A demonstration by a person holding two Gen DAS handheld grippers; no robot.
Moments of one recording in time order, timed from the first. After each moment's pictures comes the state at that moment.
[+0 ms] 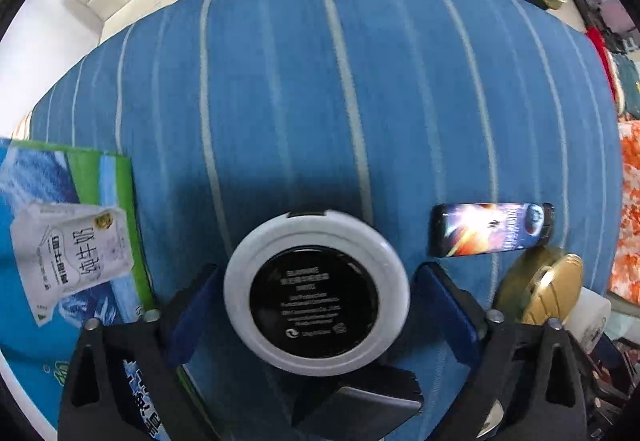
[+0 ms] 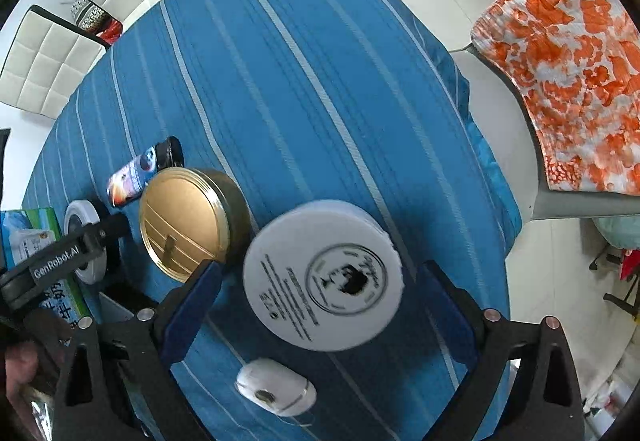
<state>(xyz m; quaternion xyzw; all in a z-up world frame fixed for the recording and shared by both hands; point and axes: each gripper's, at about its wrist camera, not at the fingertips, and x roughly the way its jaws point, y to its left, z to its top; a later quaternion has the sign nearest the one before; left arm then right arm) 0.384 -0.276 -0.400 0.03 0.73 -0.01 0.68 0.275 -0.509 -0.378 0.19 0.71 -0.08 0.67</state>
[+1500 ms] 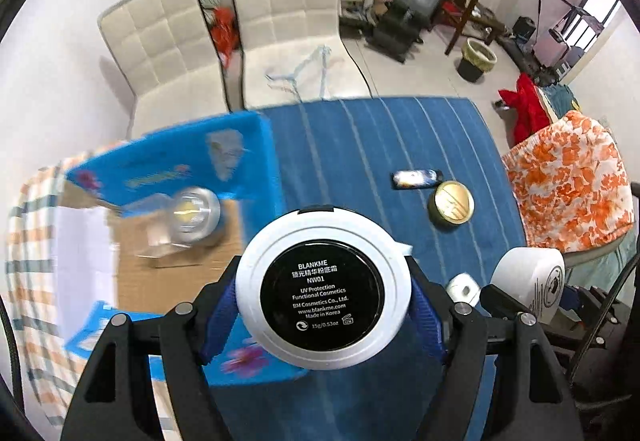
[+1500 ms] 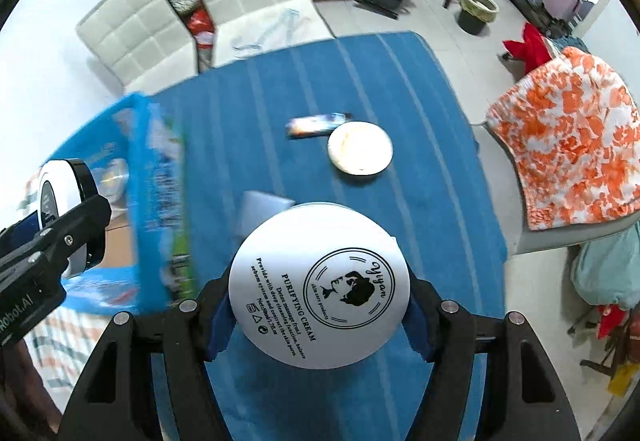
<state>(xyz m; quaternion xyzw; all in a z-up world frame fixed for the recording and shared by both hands) 0.235 -0.173 -0.189 0.02 0.58 -0.07 0.81 0.187 -0.343 -0.205 0.09 0.63 -0.04 0.77</state>
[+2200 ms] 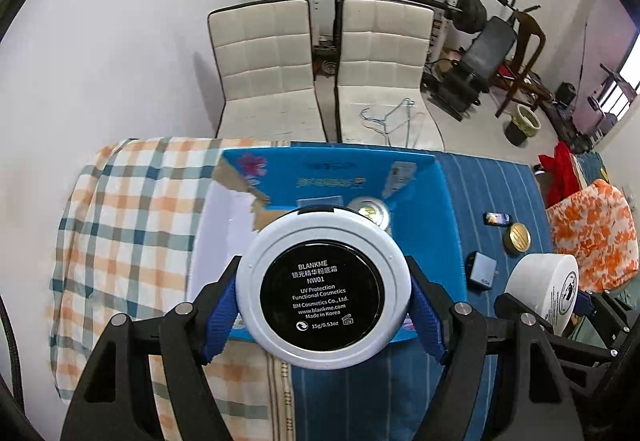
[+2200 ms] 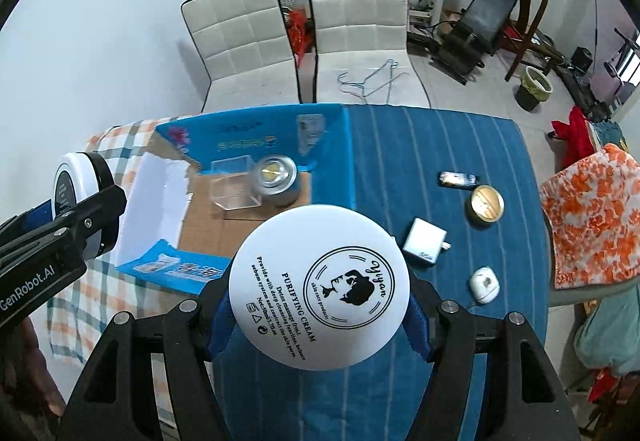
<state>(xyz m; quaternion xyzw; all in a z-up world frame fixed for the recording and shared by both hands) 0.182 0.008 -0.125 -0.03 0.53 0.02 0.85 0.165 -0.146 -0.124 0.03 0.57 0.06 0.82</state>
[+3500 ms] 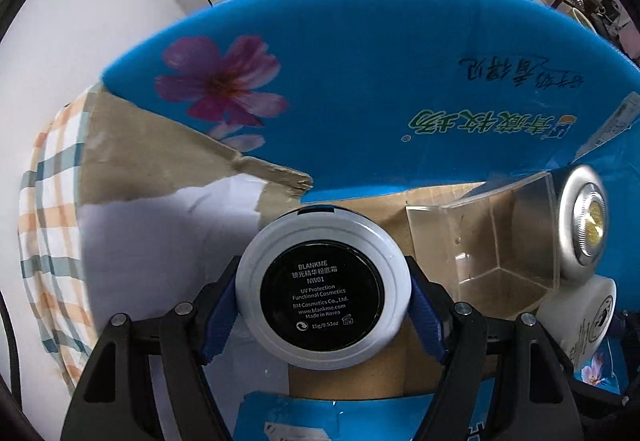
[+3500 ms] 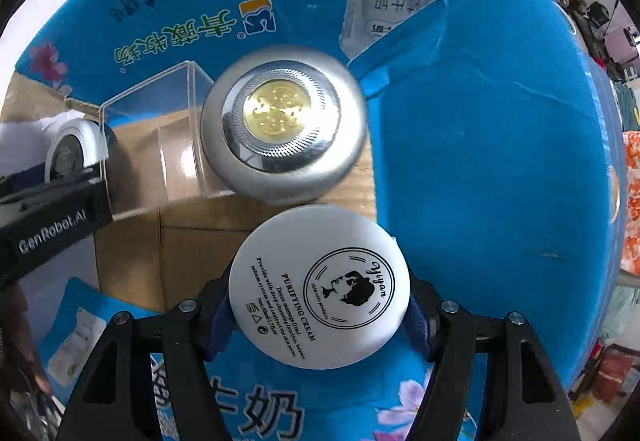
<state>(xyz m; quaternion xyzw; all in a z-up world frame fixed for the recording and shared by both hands) 0.324 0.068 -0.357 0.05 0.69 0.03 0.72 0.290 -0.060 -0.365 0.00 0.71 0.01 0.70</state>
